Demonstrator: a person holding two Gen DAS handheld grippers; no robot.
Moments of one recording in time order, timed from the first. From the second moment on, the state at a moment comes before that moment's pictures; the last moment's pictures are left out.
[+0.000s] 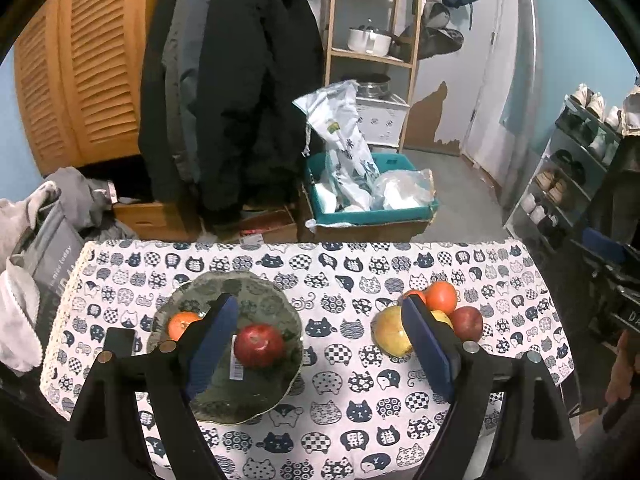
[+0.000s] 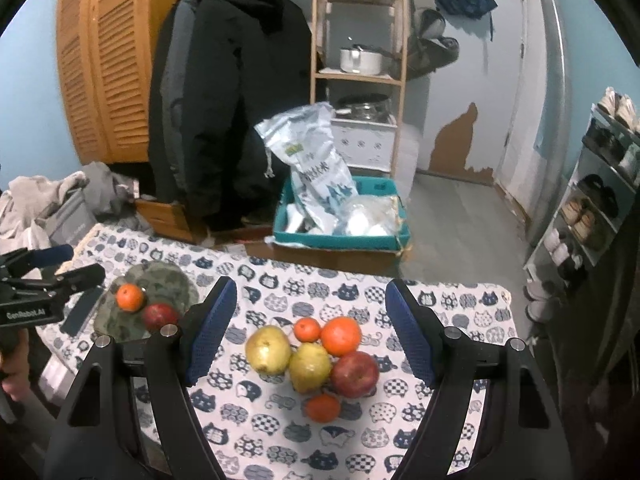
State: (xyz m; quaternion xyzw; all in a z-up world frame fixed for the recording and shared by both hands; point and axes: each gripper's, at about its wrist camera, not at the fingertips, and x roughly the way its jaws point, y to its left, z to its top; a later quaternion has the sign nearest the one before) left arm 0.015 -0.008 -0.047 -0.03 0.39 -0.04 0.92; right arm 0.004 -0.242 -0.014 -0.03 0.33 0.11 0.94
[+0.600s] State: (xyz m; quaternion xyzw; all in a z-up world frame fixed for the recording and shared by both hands) left arm 0.063 -0.060 -0.131 0.00 0.49 -0.06 0.87; right arm 0.040 -0.286 -0.105 -0.01 0.45 0.07 0.89
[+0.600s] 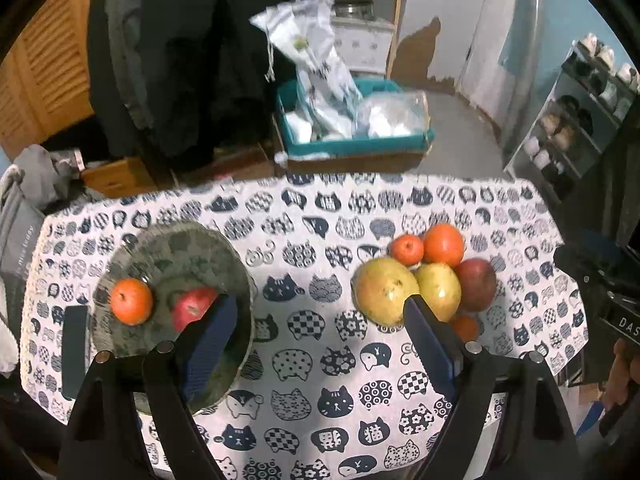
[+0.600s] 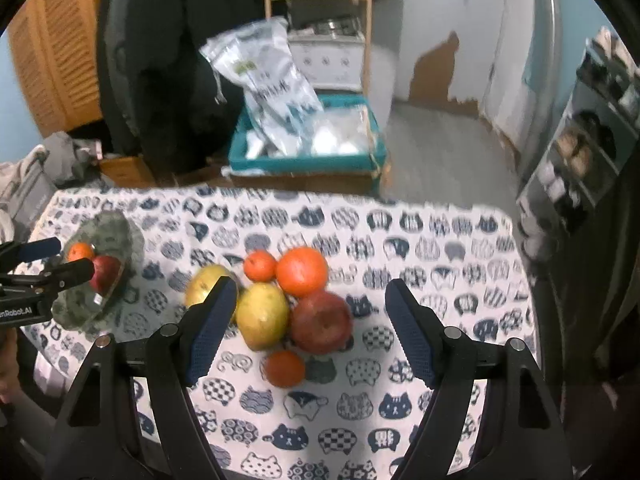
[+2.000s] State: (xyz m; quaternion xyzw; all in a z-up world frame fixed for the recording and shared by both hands) left arm 0.142 -0.130 -0.262 -0.05 0.60 -0.13 0.79; right arm 0.068 -0.319 -0.218 0.01 0.56 0.04 0.83
